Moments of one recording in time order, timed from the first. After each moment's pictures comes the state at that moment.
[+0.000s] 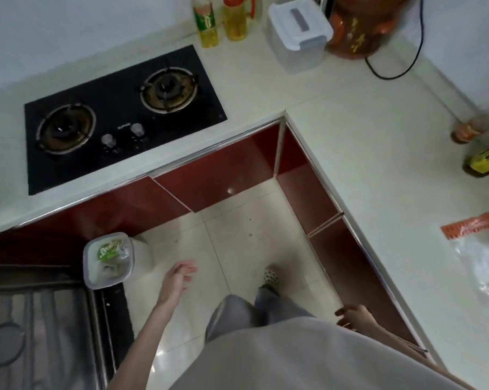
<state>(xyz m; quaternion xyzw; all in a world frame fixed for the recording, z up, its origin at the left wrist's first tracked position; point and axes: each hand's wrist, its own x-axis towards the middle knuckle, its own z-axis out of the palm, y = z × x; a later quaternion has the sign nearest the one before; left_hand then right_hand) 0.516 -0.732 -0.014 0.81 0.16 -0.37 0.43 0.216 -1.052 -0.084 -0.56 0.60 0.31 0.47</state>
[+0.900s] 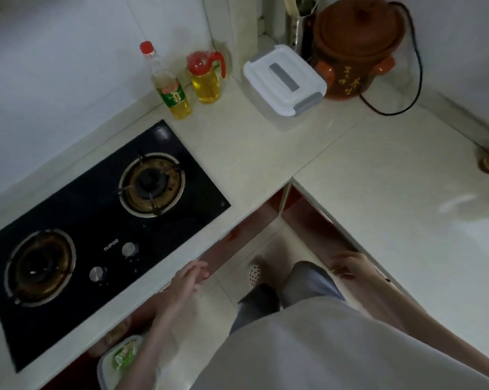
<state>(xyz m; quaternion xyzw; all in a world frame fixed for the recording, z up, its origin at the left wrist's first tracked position) 0.847 -0.875 -0.017 0.82 -0.04 -0.44 0.35 0.559 -1.177 -0.036 -0.46 0.62 0.06 0.63</state>
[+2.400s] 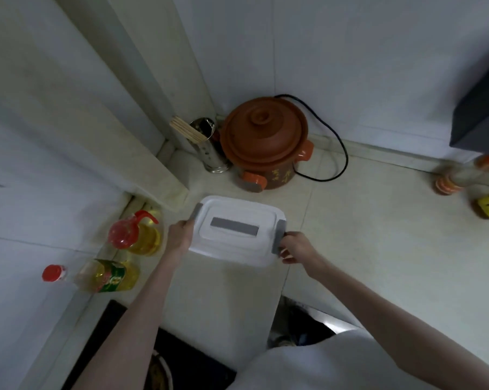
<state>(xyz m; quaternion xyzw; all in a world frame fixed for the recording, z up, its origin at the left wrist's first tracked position) 1.084 -1.385 0.040 0.87 -0.31 -0.35 0.15 0.801 -1.404 0.044 -0.38 0.64 -0.09 0.66</state>
